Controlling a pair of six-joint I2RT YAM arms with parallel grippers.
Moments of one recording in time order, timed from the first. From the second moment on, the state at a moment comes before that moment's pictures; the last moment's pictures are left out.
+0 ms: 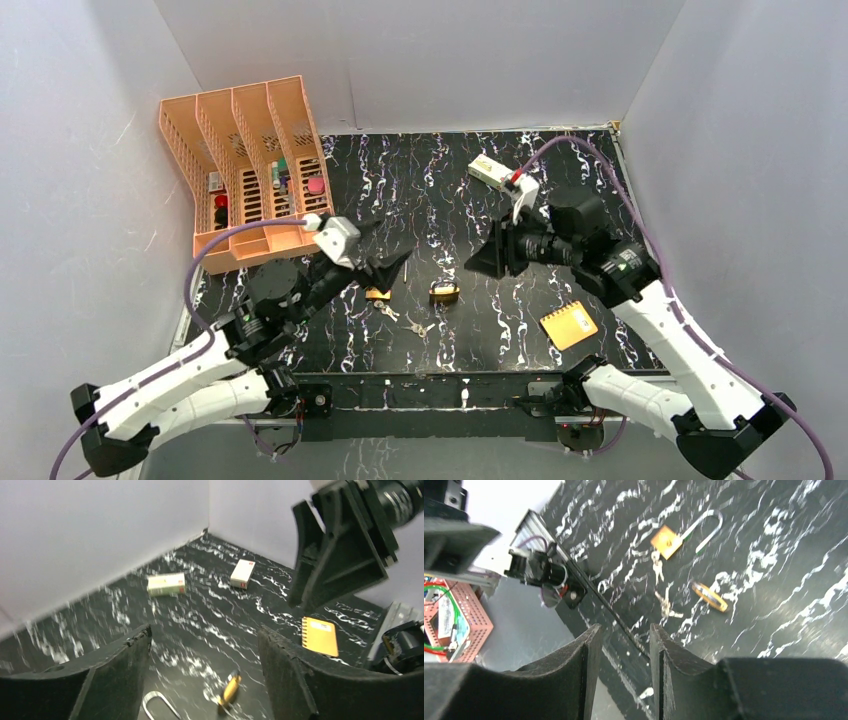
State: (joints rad) left arm -1.01 0.77 0.80 0.11 -0.15 0.11; right arm 0.61 0.95 1.19 -0.69 -0.49 0.35
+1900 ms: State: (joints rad) left arm -1.01 0.35 0.68 -0.05 0.22 -0.85; right arm 1.20 1.46 0.90 -0.39 0.23 0.74
